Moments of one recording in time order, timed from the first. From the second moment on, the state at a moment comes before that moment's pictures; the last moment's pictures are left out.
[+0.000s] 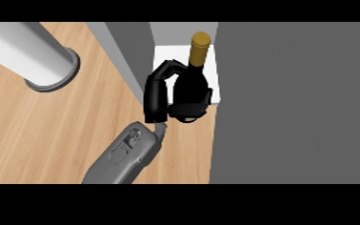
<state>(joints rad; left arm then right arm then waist) -0.55 0.00 -0.48 -1.14 0.35 0.71 -0.40 -0.11 -0.11 -0.04 -2.42 -0.22 0.16 0.63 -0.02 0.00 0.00</state>
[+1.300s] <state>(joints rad) -0.85 0.01 -0.24 -0.69 0.45 0.54 -0.47 -0.10 -0.10 -0.03 -2.41 -0.23 0.16 0.62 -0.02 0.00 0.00</state>
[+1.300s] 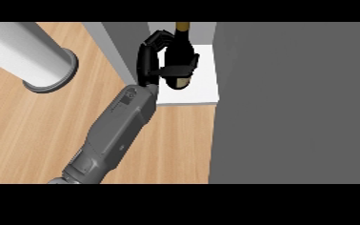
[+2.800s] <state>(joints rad) -1.12 0.00 0.01 -0.24 0.54 0.44 -0.73 -0.08 -0.07 0.02 -2.40 -0.24 0.19 0.58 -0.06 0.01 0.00</state>
